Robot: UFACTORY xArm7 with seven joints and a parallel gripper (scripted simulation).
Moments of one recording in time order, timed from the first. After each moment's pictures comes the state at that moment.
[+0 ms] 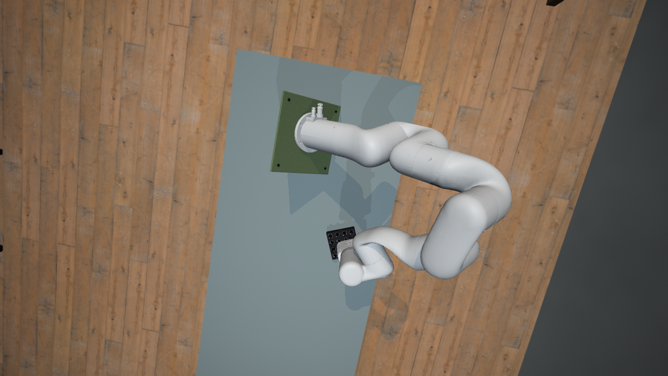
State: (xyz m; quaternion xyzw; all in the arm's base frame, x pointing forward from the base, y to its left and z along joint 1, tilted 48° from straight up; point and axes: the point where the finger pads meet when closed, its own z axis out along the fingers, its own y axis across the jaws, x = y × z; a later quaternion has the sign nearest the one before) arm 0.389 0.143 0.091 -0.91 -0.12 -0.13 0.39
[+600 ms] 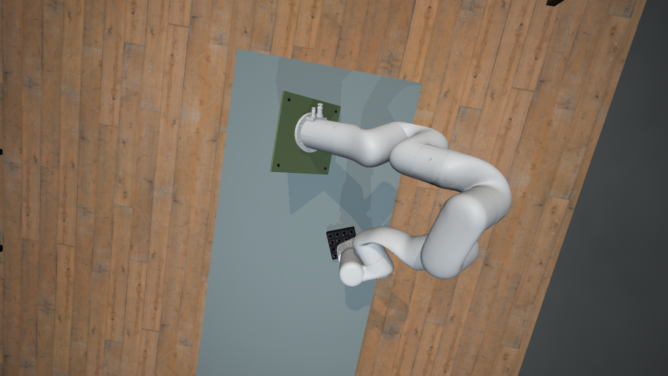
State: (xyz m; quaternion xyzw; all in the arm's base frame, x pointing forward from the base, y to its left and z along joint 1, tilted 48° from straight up) arm 0.389 0.143 0.091 -0.89 -0.21 -0.16 0.37
